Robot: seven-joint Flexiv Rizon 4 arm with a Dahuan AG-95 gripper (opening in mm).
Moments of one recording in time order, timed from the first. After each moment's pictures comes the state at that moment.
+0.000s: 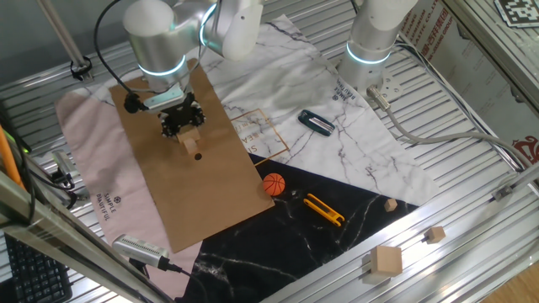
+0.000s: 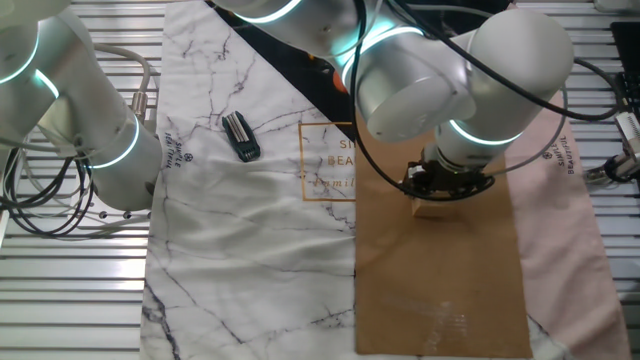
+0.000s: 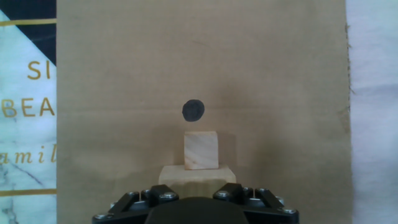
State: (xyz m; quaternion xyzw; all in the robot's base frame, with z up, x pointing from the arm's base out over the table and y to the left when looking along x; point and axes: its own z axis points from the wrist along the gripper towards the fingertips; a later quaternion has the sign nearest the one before) arm 0.561 -0.054 0.028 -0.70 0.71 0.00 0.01
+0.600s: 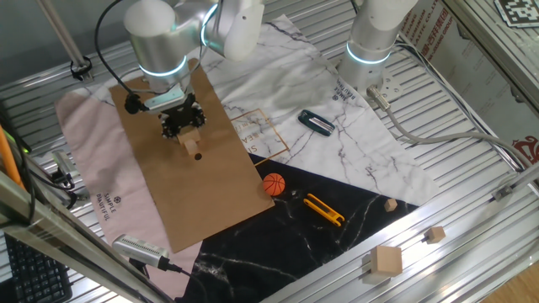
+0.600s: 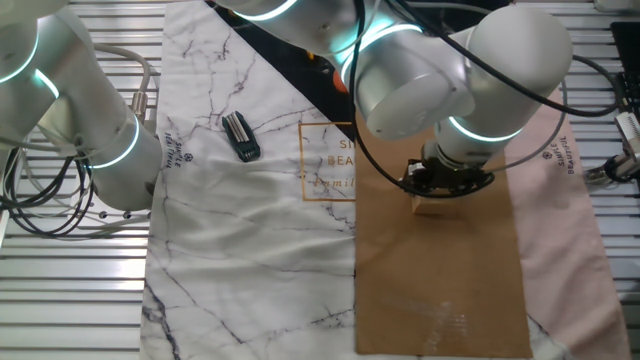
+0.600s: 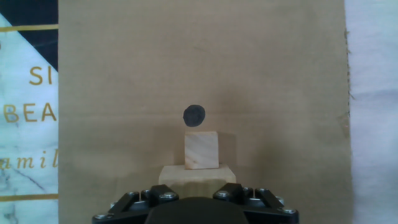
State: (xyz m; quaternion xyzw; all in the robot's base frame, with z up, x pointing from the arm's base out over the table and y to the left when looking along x) arm 0.563 -0.049 0.030 -0.70 0.71 0.00 0.01
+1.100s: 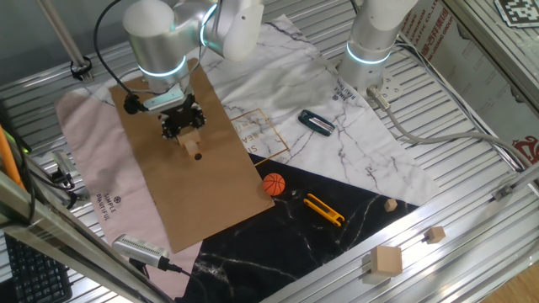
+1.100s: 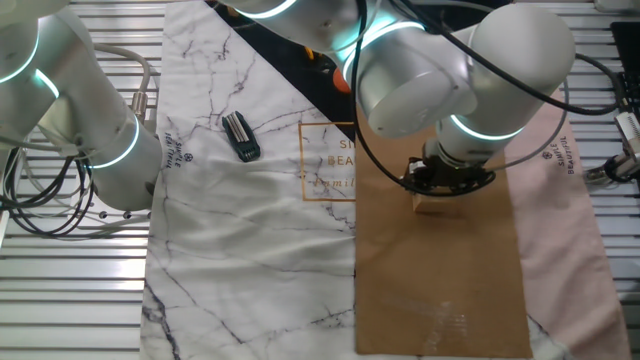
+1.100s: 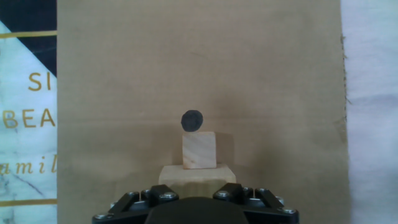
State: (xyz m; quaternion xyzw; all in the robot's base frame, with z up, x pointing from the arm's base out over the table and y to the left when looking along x) arm 0.563 -0.044 0.030 -0.70 0.72 0.00 0.01
